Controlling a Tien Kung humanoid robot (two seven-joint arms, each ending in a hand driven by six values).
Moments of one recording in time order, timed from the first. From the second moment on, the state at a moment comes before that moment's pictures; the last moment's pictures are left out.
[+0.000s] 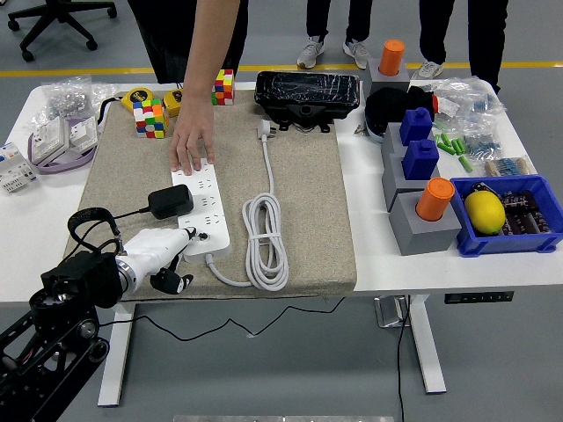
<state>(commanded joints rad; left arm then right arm) -0.12 0.23 -1.11 -1.62 2.26 -0.45 0.37 0.06 -0.08 1.88 0.18 -1.55 -0.02 -0.10</state>
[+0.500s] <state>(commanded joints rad) -0.12 0.24 -1.19 -1.71 2.25 -0.40 0.33 0.06 -0.08 1.87 0.18 -1.54 -0.02 -0.10</state>
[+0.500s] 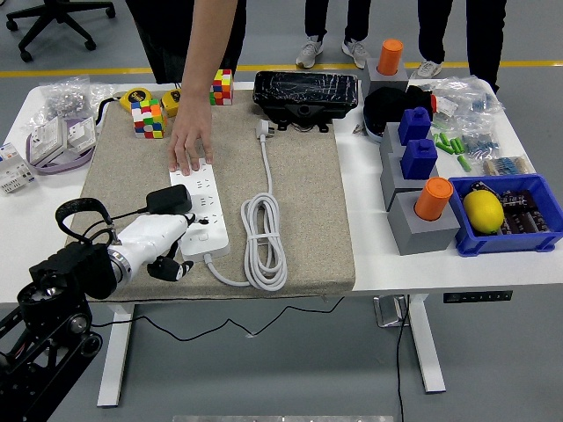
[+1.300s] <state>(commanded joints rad) -0.29 0.18 -1.31 -1.37 2.09 -0.21 0.17 0.06 -0.08 1.87 0.18 -1.53 -0.03 -0.10</state>
